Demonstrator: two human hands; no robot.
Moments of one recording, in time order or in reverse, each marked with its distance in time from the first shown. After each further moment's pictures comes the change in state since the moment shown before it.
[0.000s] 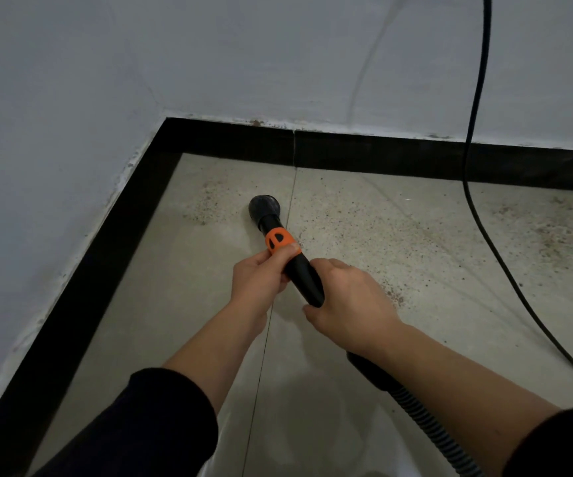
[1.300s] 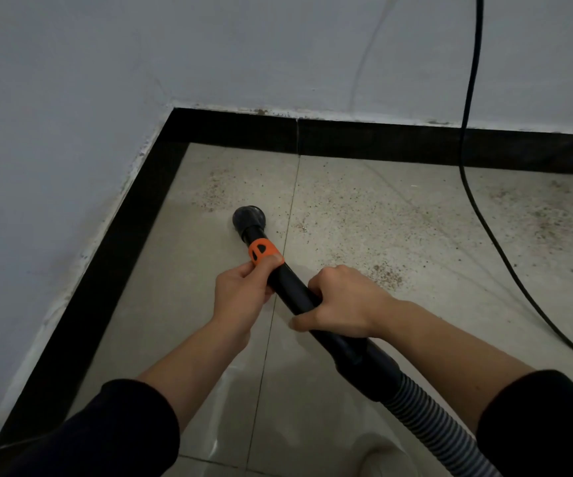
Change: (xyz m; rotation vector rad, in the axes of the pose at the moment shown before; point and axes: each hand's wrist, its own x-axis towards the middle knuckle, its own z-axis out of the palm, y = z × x) left_hand -0.042 -0.011 -0.032 0.101 0.104 0.042; right_hand -0.012 -0.006 -0.006 0.043 -0.345 -0.007
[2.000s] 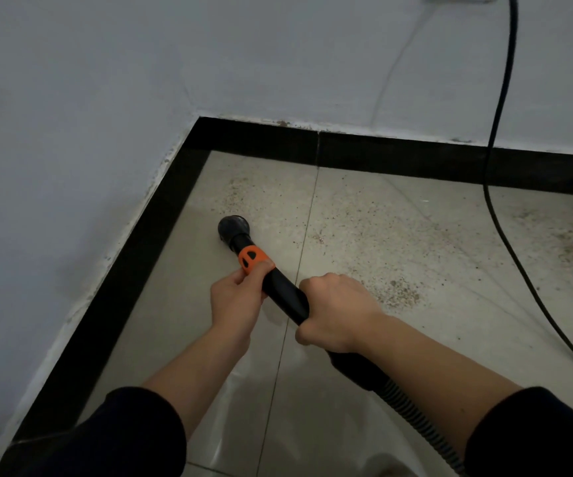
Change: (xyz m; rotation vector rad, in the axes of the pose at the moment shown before) left_hand 0.009 0.004 -0.021 -0.076 0.138 -0.002; right_hand 0.016 -0.033 0.007 -0.224 0.046 -0.043
